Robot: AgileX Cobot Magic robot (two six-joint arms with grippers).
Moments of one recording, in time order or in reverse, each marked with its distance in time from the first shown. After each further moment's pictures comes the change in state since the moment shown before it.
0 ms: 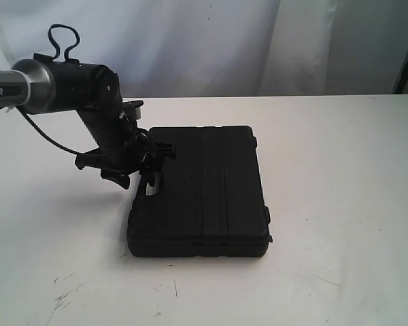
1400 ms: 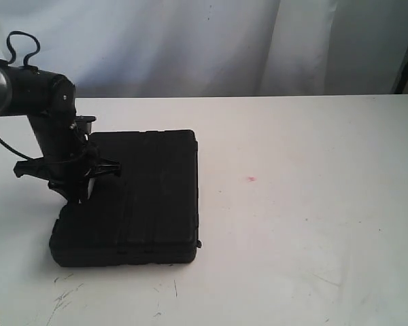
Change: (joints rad) left arm 0.148 -0.042 0.114 0.186 0.092 0.008; right arm 0.000 0.000 0.000 0.000 0.000 0.000
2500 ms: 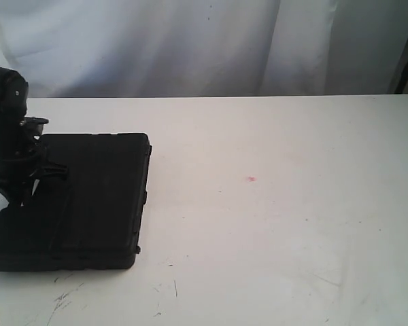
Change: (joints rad) left arm 0.165 -0.019 0.006 0.125 0.096 0.090; right arm 0.000 0.000 0.000 0.000 0.000 0.000
